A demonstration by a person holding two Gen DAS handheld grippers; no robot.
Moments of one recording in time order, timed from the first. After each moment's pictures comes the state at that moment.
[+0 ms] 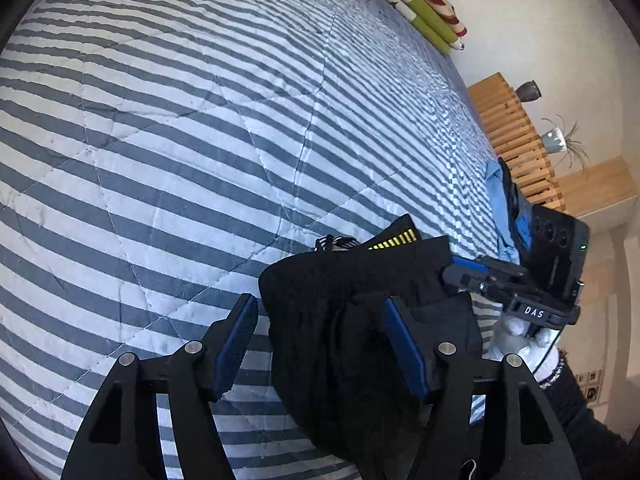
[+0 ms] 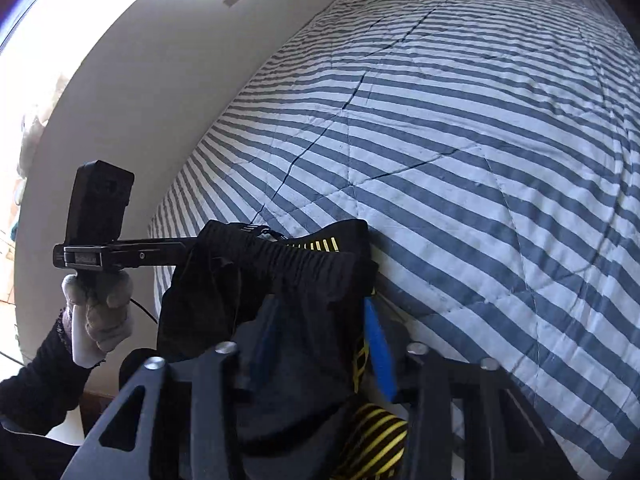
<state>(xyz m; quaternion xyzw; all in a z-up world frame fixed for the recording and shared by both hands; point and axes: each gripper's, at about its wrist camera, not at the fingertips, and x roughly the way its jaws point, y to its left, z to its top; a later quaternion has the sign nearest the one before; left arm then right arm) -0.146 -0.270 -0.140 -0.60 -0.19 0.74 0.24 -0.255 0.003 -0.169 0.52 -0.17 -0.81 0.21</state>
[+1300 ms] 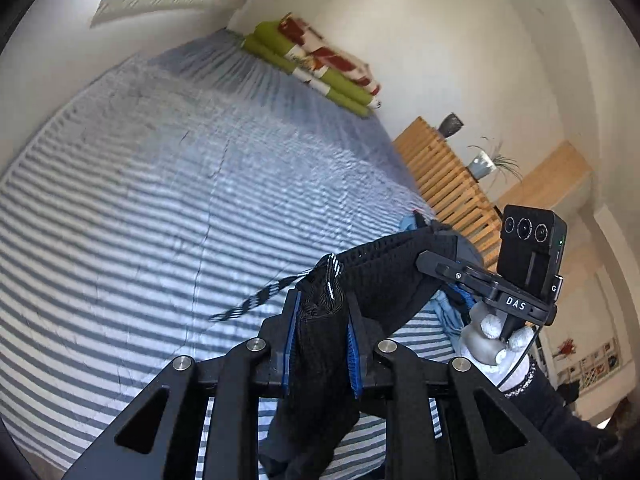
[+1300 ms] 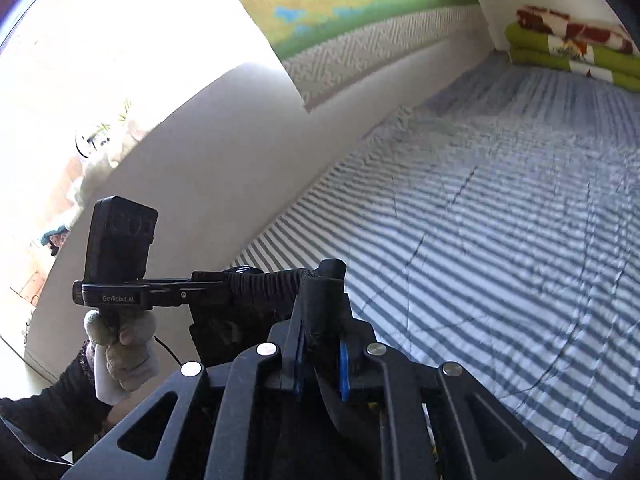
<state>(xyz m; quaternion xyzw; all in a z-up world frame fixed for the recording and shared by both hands) -0.127 -0.243 0.060 -0.42 -0.17 0.83 0.32 -0.207 0.005 0.036 0.34 -0.16 -0.90 0.23</state>
